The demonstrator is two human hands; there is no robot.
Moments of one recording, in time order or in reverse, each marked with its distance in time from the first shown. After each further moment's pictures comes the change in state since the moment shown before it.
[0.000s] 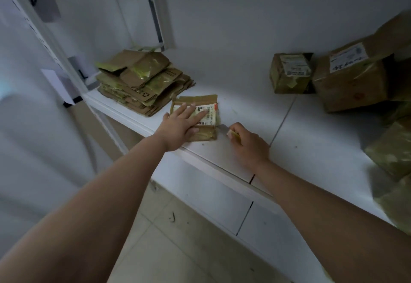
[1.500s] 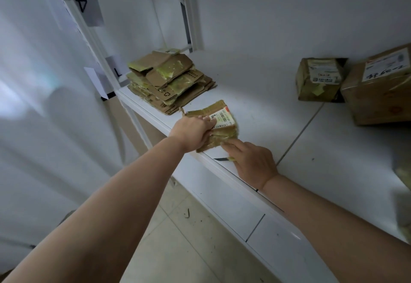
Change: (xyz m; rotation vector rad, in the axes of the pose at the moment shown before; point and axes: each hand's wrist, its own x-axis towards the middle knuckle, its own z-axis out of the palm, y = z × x) left_hand -0.011 0.035 -0.015 0.266 0.071 -0.067; right_hand -0.005 0.012 0.016 -0.173 0.171 -0.707
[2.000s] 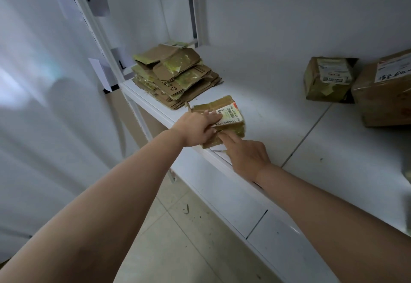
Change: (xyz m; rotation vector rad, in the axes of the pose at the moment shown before) left_hand -0.008 -0.012 -0.008 -0.166 -0.054 0.006; right_hand 0.027 -0.022 0.004 -0.029 -0.274 0.102
